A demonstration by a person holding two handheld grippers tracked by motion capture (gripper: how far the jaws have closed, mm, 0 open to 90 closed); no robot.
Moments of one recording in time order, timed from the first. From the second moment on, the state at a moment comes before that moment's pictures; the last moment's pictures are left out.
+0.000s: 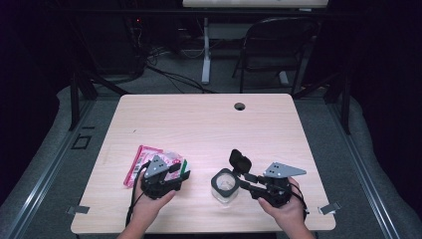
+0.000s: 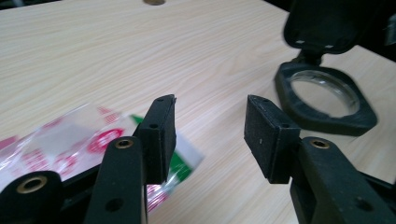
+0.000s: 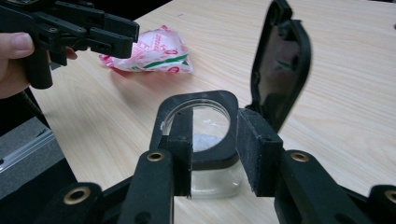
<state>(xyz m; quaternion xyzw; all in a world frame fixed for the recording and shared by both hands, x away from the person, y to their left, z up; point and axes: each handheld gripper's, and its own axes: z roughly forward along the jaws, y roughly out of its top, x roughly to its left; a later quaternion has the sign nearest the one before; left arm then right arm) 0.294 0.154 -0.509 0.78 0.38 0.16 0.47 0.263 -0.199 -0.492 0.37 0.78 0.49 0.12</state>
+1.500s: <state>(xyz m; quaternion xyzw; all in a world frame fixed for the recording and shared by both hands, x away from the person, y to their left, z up) 0.289 0.208 -0.533 0.79 0.40 0.20 0.41 0.269 -0.197 -0.501 0.37 0.78 0.49 0.11</state>
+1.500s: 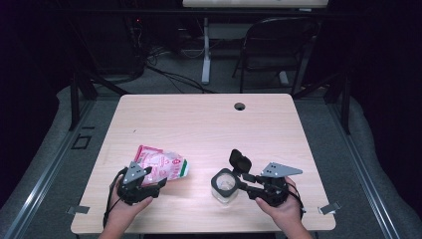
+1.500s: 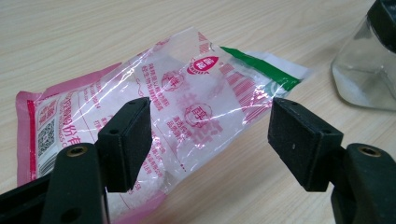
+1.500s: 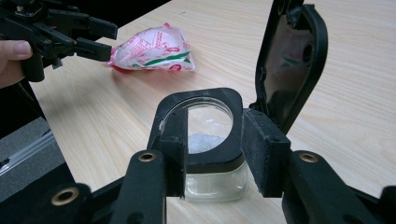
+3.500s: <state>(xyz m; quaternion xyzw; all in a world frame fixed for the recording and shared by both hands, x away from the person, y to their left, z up) 0.320 0.194 -0.577 0.82 0.40 0.25 0.33 0.270 -0.197 -0.506 0.38 0.78 0.49 0.11</state>
